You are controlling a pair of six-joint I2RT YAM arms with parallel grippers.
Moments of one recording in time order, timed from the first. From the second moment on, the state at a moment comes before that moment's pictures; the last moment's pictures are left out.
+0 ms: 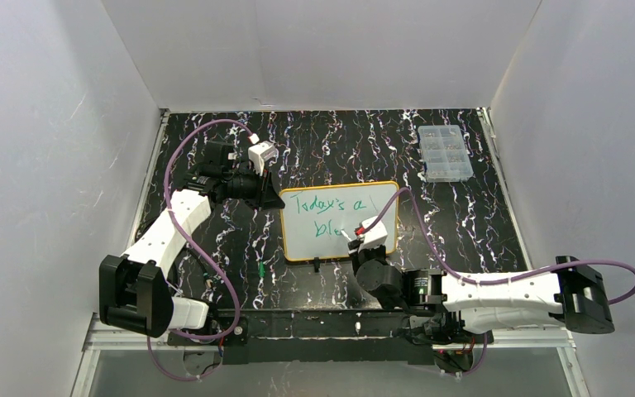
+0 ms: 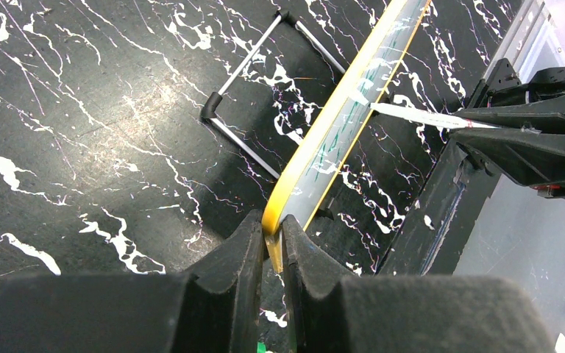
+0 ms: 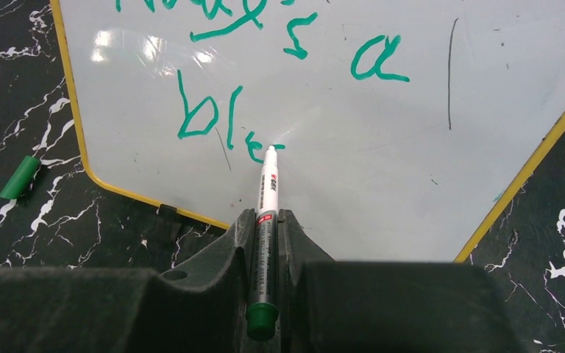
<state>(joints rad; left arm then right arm) -0.24 1.33 1.02 -0.53 0.77 0.10 1.45 1.00 0.51 0.00 0.97 0.43</state>
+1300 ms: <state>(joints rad) -0.24 1.33 1.02 -0.53 0.77 0.10 1.45 0.94 0.50 -0.02 0.93 0.44</state>
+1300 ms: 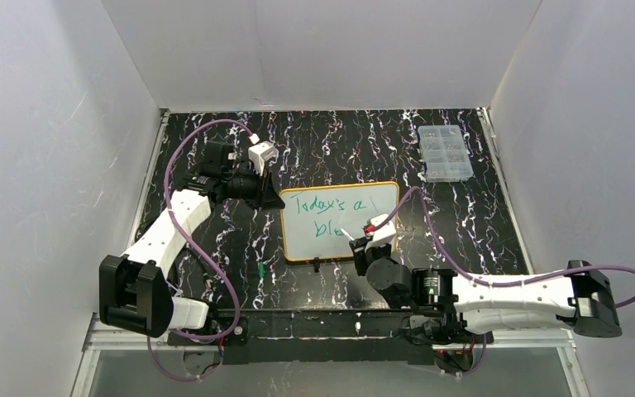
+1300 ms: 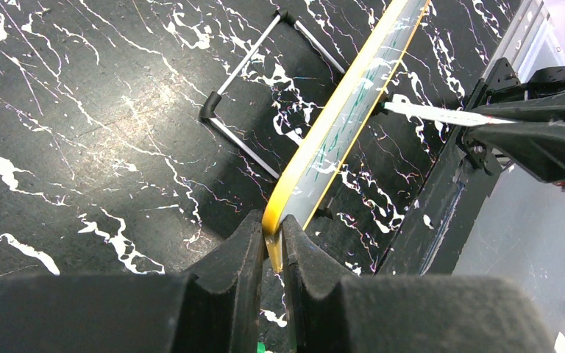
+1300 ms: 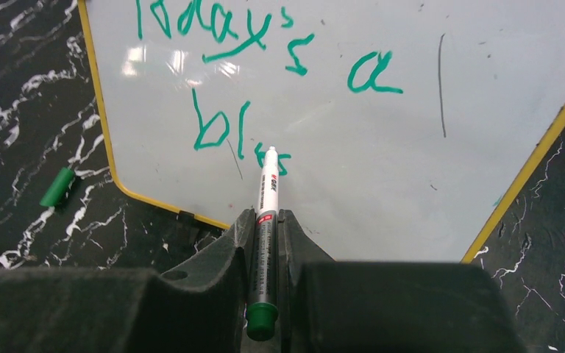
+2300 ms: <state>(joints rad) -0.24 1.33 1.02 -0.53 0.77 0.10 1.46 0.99 0.51 -0.06 0.99 0.49</state>
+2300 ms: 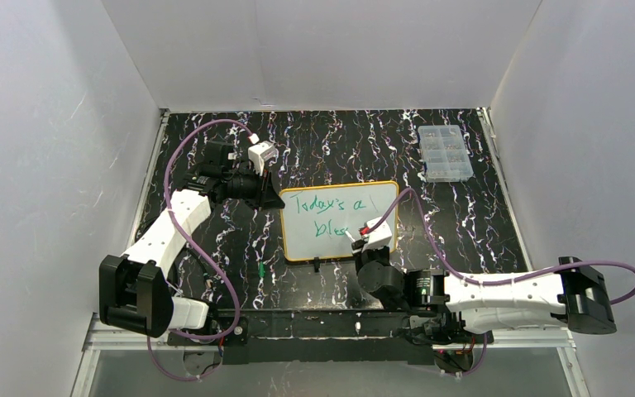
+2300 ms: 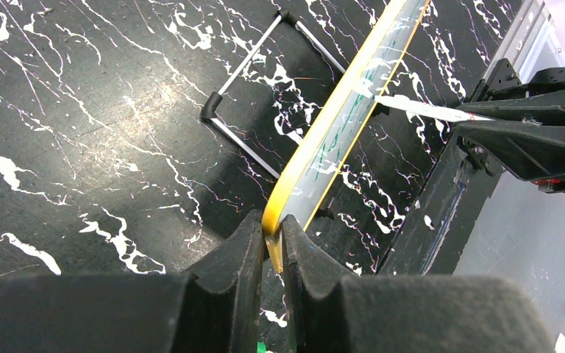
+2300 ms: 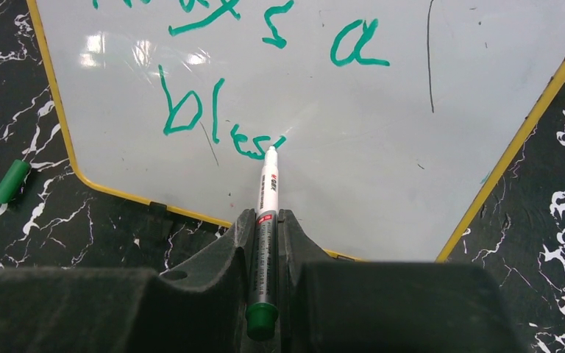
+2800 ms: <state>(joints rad) -0.24 1.33 1.02 -0.53 0.77 0.10 1.46 0.97 0.52 -0.15 0.99 0.56</state>
